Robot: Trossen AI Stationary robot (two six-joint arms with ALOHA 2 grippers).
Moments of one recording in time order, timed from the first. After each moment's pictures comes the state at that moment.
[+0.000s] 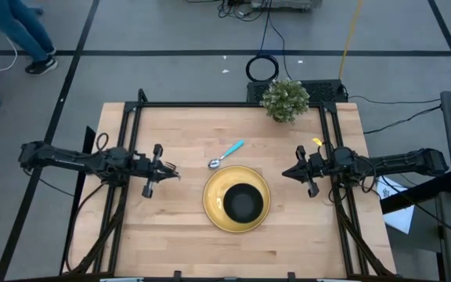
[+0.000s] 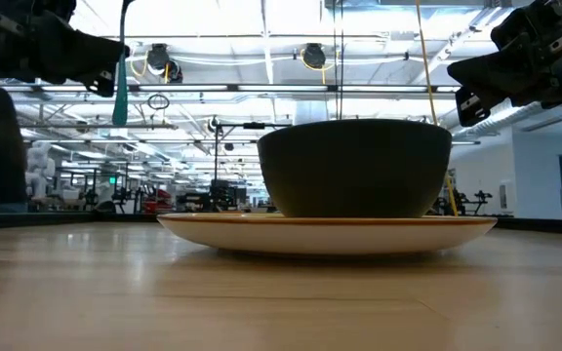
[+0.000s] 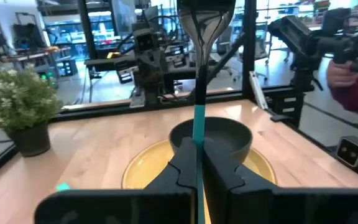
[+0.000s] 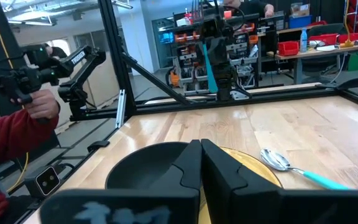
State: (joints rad) left arm -0.09 0.44 0.11 0.32 0.09 0.08; right arm -0.01 0.45 0.01 0.48 -0.18 0.17
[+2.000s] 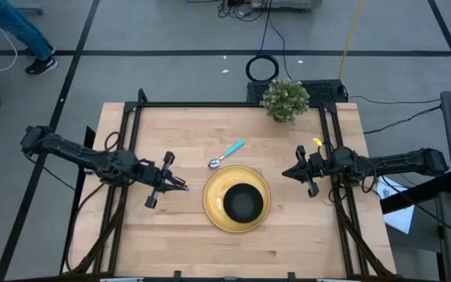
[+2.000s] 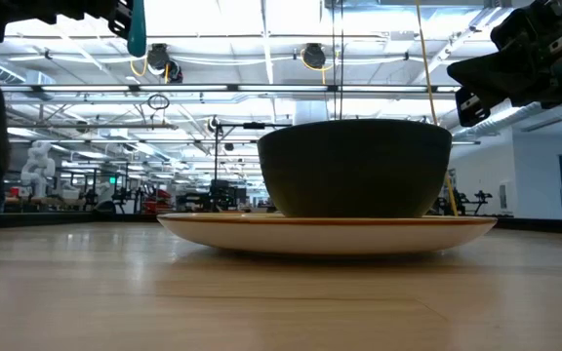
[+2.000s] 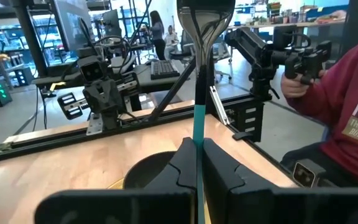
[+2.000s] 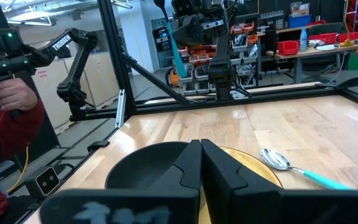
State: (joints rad) left arm -0.26 0.79 0.38 0.40 0.08 0.10; right arm -0.01 0.45 0.01 0.48 -0.18 0.17
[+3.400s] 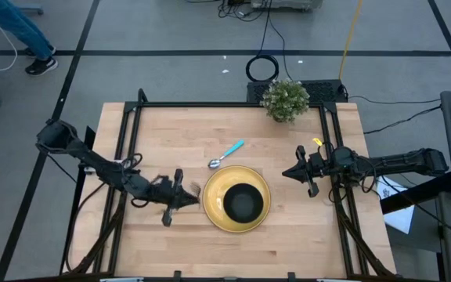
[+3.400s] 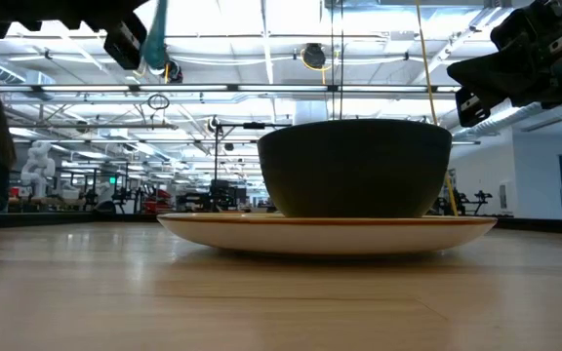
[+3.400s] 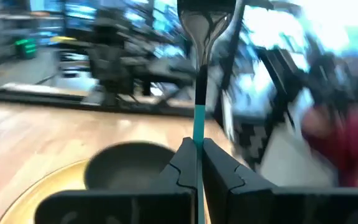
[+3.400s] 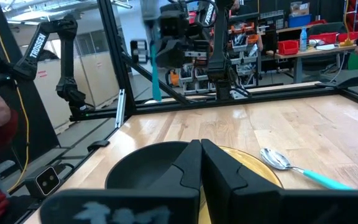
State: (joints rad) left arm -0.49 1.22 0.39 0.84 -0.32 -0.17; right arm -0.01 0.45 0.01 0.48 -0.18 0.17
